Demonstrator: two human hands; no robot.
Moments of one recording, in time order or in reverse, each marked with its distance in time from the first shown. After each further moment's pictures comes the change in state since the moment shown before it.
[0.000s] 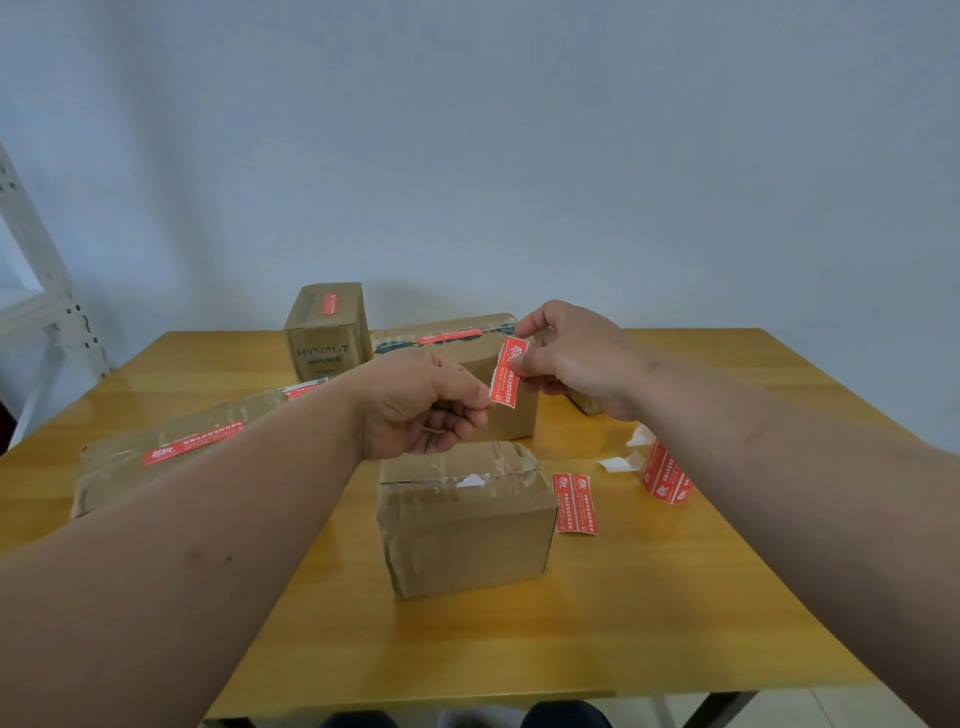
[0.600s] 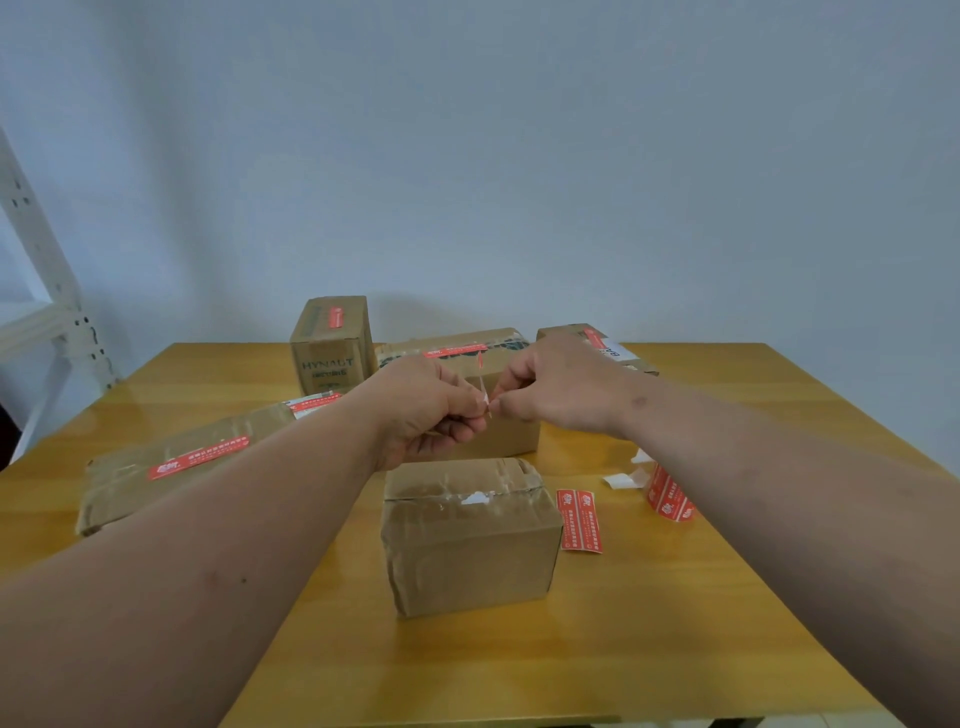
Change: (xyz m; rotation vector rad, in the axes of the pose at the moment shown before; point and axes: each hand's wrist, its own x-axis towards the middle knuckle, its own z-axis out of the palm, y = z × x) left_hand 0.008 -0.001 0.000 0.084 0.168 0.066; right_hand -0.008 -0.015 0.008 -0.436 -0.127 -0.241
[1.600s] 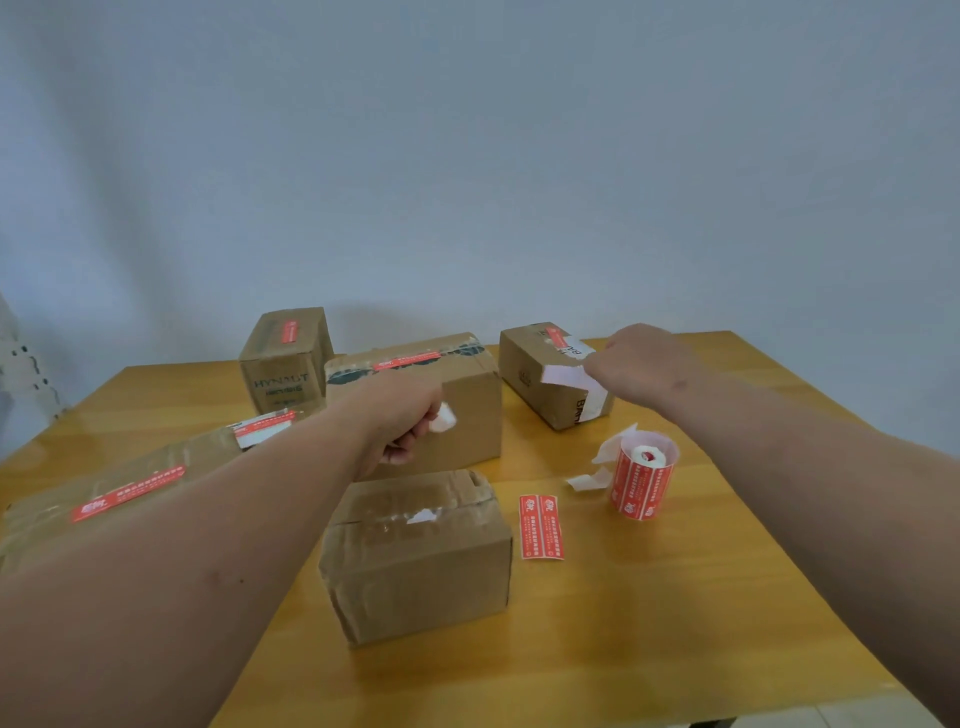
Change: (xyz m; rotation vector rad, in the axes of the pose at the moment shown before) left_hand 0.029 0.009 0.031 0.188 0.190 -0.139; right_hand -0.011 0.091 -0.047 -0.143 0.256 0.557
